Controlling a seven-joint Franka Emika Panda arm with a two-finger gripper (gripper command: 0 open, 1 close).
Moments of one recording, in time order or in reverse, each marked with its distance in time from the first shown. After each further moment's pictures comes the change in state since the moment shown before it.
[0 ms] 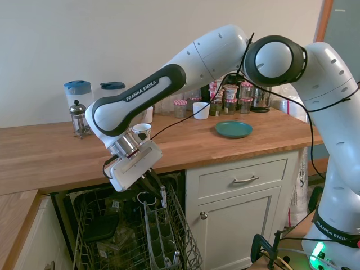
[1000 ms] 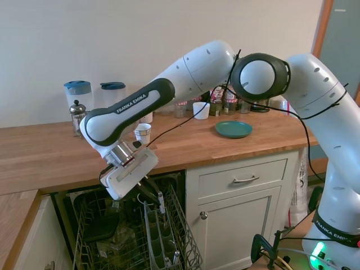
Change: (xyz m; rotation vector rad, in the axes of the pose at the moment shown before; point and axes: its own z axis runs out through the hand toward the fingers) arm 0.009 -0.029 0.011 -0.076 -0.036 0.005
